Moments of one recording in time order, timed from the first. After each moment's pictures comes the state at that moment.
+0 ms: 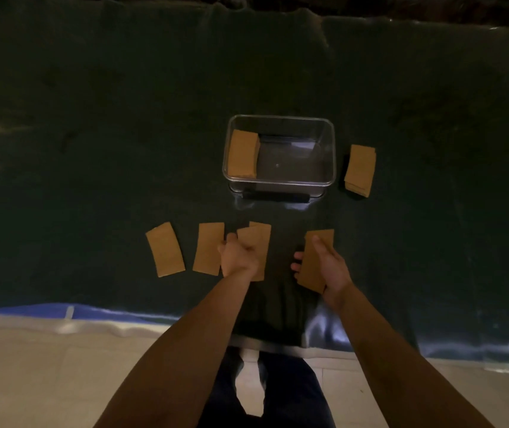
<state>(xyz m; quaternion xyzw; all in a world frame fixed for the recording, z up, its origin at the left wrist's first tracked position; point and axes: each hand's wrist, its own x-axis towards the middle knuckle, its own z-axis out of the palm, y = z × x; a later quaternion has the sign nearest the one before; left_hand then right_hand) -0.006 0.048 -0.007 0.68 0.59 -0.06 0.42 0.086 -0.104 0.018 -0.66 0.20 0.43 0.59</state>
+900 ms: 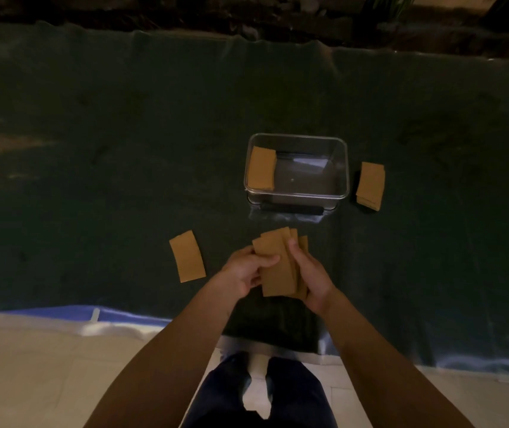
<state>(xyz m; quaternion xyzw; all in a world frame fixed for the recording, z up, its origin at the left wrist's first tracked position) -0.046 0.077 0.060 0.39 0.49 -0.13 0.77 0.036 -0.058 0.054 -0.62 0.10 0.54 0.56</state>
